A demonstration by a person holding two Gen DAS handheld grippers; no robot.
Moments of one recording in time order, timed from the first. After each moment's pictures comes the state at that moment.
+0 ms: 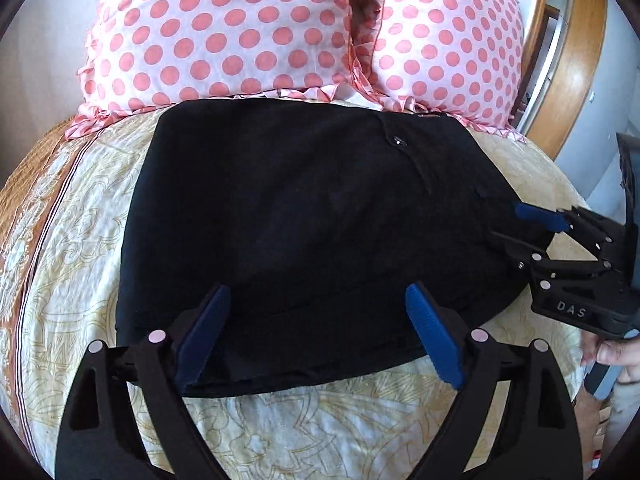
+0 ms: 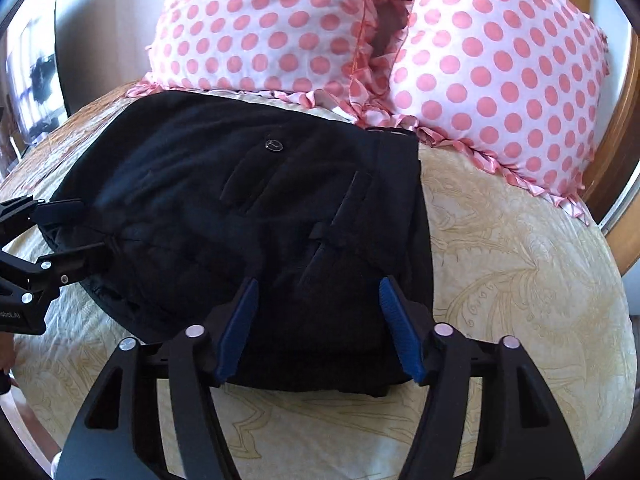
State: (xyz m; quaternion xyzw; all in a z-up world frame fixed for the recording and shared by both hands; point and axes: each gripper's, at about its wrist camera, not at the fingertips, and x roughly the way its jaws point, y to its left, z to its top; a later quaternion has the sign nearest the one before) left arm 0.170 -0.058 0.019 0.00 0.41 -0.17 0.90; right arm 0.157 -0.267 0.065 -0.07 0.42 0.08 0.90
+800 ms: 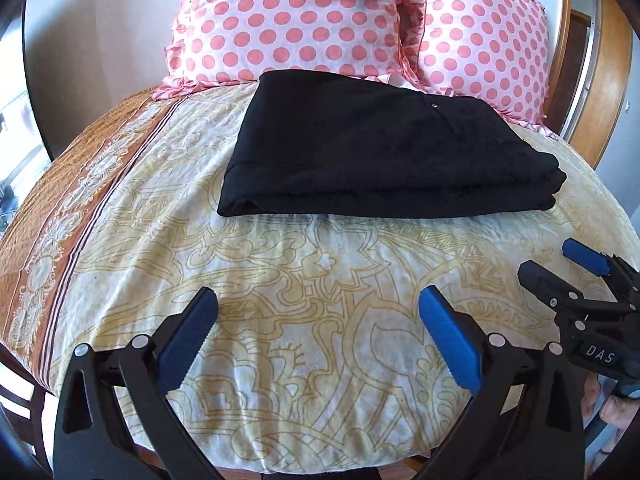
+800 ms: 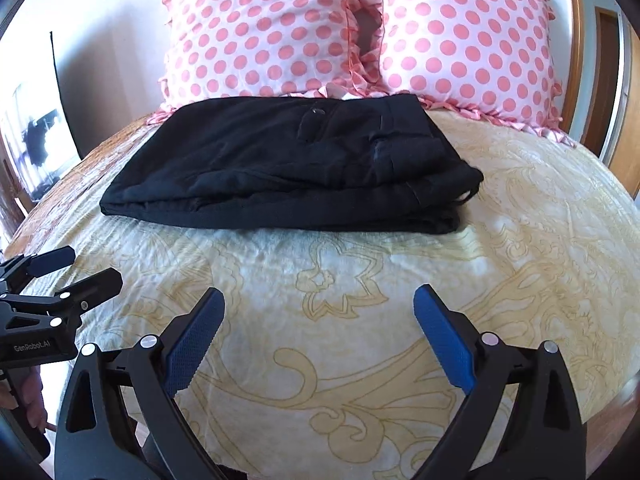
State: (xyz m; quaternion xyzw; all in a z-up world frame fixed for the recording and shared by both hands) left arm 0.071 -0.018 0.005 0.01 0.39 -0.07 0.92; right arm 0.058 -0.240 0.040 0.01 0.39 0.07 0.92
